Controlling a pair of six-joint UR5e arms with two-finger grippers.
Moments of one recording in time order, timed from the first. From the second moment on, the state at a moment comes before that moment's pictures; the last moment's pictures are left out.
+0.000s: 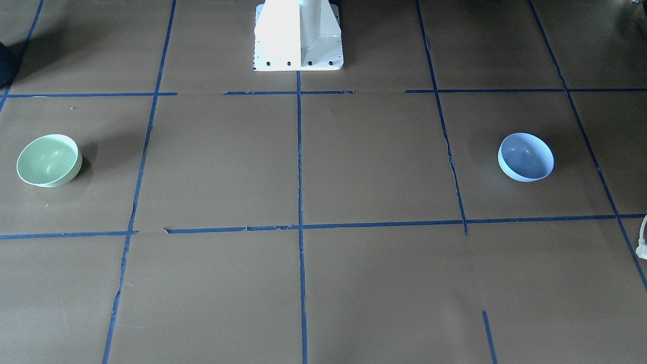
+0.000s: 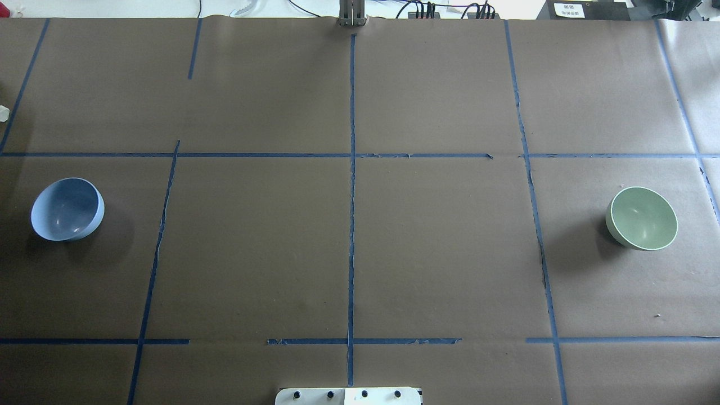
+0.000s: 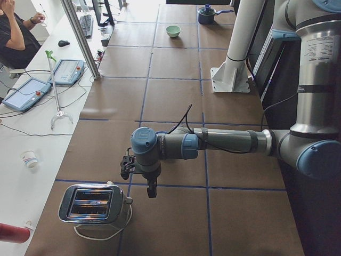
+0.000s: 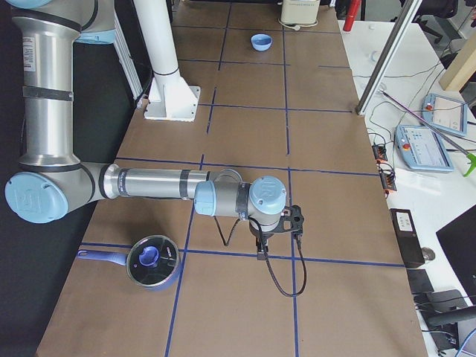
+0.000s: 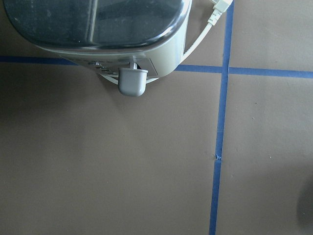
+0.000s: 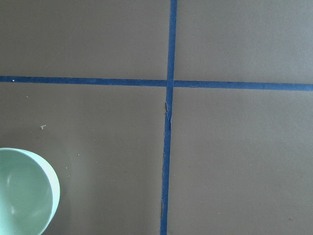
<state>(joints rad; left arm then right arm) -1.59 -1.51 -1.66 -1.50 -2.29 -0.03 1.60 -1.64 1.66 -1.59 2.41 -0.06</state>
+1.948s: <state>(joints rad) -1.31 -1.50 -1.74 -1.80 -2.37 -0.53 1.60 -1.61 1.67 -1.59 2.42 -0.04</state>
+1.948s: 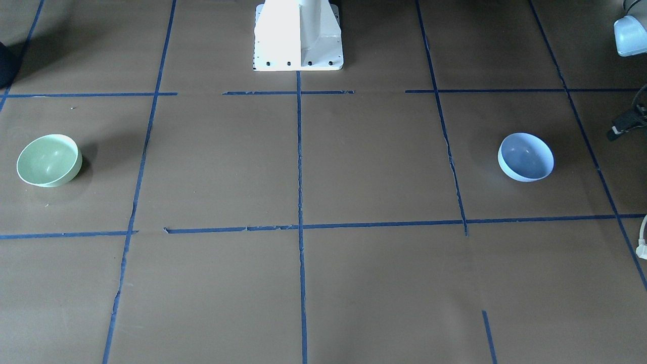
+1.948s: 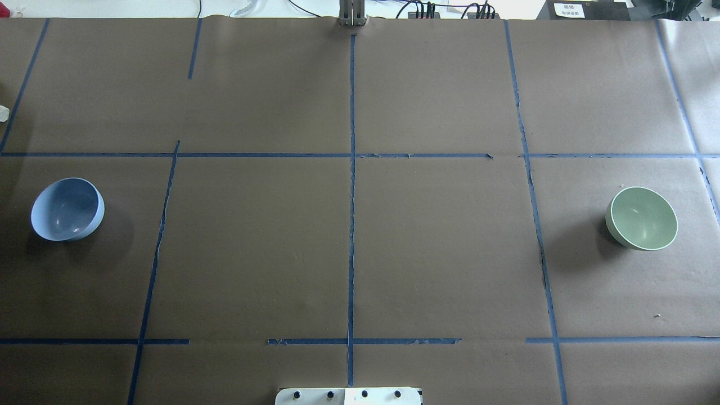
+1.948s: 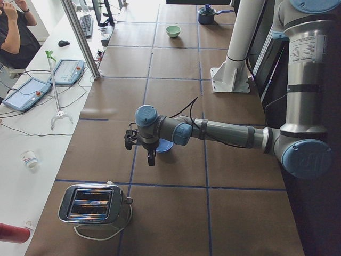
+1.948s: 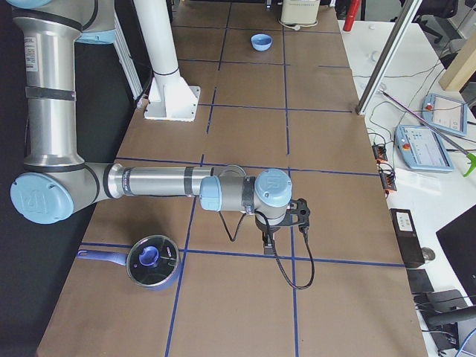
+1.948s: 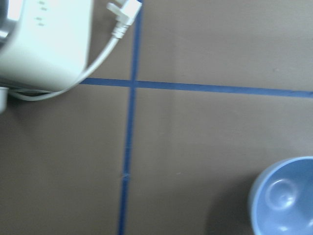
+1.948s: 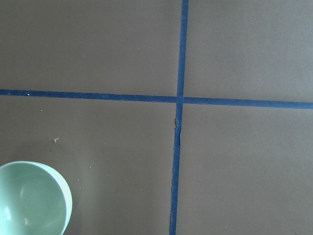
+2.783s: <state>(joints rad) -1.03 -1.49 -1.56 -2.26 -2.29 -0.95 1.60 -1.61 1.68 -1.59 2.41 -0.04</state>
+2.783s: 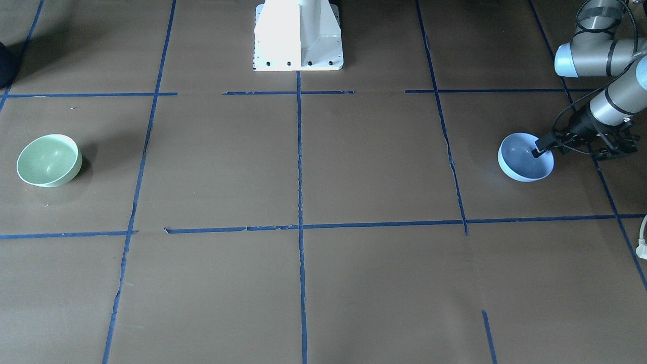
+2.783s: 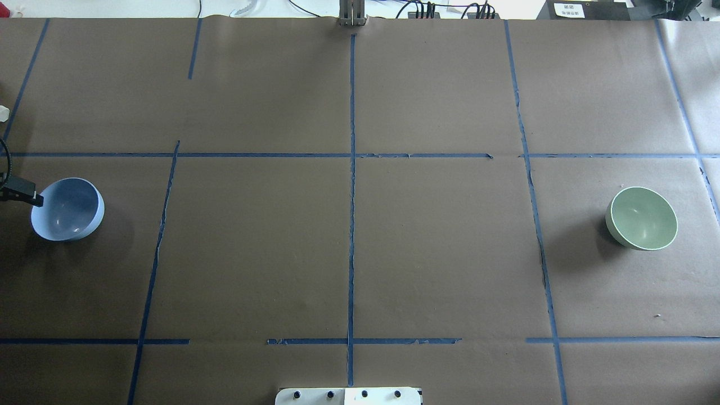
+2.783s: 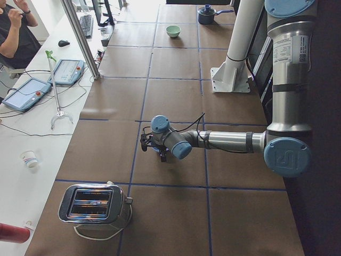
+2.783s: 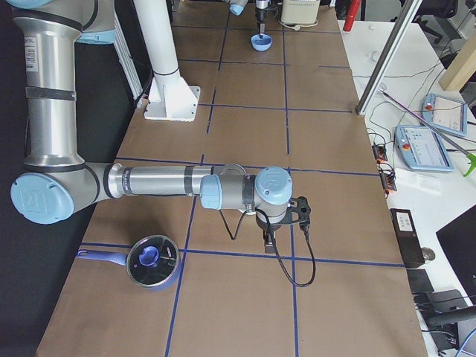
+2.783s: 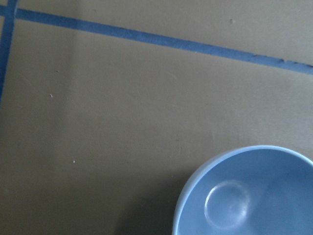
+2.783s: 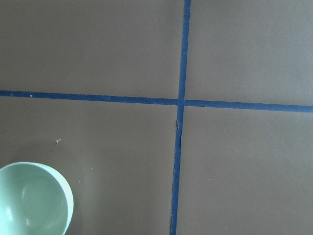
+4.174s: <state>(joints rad) -0.84 -1.96 -1.77 -1.85 -2.34 -1.41 1.60 -1.60 1.71 -1.59 2.42 -0.04</state>
